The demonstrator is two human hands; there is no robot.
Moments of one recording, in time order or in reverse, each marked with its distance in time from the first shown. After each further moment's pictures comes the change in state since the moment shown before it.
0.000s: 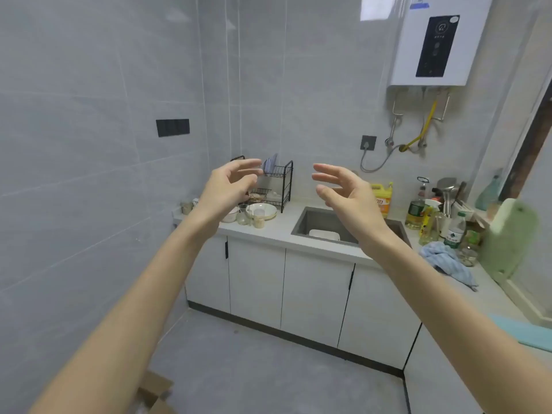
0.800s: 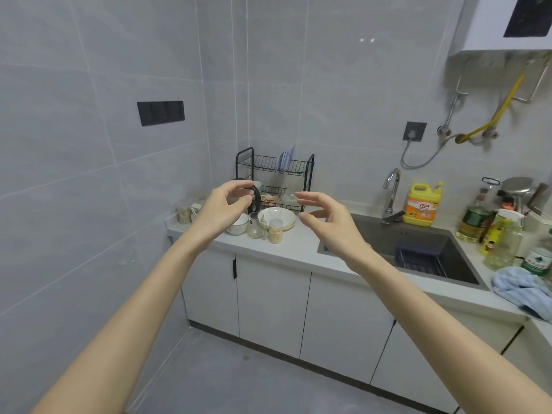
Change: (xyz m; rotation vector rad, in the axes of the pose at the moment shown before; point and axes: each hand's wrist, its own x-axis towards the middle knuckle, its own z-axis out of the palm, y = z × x) left_hand 0.255 -0.220 -0.058 0.174 -0.032 -0.052; right_hand 0.226 0.196 0.162 -0.080 -0.149 0.126
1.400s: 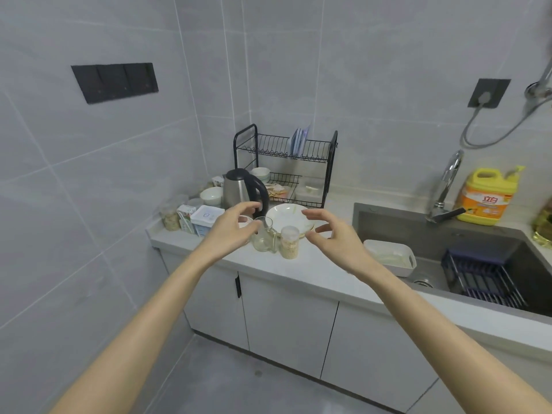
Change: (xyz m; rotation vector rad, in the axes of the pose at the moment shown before) left_hand 0.225 -0.197 0.057 0.237 -0.165 -0.121; right_hand 0.225 0.207 0.059 -0.139 -0.103 0.152
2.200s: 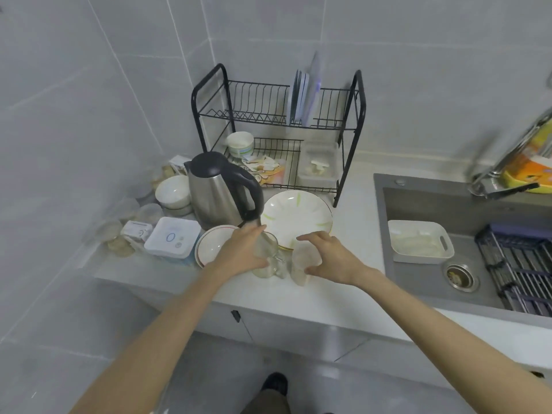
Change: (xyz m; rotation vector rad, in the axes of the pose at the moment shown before) left_hand 0.259 -0.213 0.096 0.423 -0.501 -0.072; right_hand 0.232 0.192 0.108 -0.398 -0.412 0.305
